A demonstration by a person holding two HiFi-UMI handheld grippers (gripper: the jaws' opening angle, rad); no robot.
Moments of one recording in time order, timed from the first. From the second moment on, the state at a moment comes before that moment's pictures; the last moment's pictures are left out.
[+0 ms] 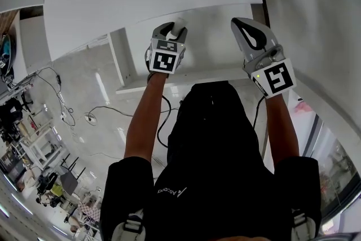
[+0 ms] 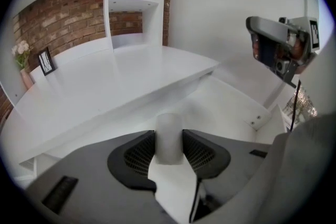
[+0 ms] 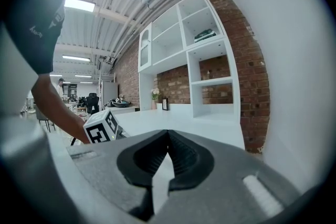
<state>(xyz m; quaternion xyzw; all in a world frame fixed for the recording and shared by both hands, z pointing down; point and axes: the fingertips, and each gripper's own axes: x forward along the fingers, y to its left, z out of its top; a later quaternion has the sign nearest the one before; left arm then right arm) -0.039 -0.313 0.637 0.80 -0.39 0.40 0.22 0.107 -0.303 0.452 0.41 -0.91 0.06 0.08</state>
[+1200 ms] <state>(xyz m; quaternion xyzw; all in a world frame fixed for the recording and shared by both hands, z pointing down) -0.047 -0.232 0.263 0.89 -0.46 -0.02 0.00 0.066 -0.223 0.275 0.39 -0.92 -0.04 -0.03</state>
